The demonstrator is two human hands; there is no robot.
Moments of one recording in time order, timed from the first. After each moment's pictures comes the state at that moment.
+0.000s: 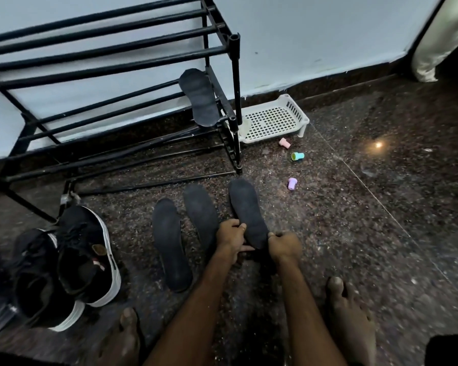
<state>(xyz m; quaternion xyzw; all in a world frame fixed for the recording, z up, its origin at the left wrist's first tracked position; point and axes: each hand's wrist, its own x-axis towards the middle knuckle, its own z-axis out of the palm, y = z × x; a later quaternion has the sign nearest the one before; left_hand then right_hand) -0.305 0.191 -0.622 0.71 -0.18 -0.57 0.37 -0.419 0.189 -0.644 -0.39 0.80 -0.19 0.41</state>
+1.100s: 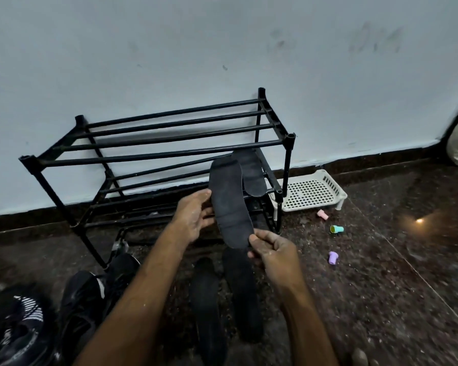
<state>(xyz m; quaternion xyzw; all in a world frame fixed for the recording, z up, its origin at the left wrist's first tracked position) -0.123 0.142 -0.424 0.57 -0.20 -0.51 0.61 -0.310 0.190 -0.446 -0.44 0.45 -0.44 0.64</state>
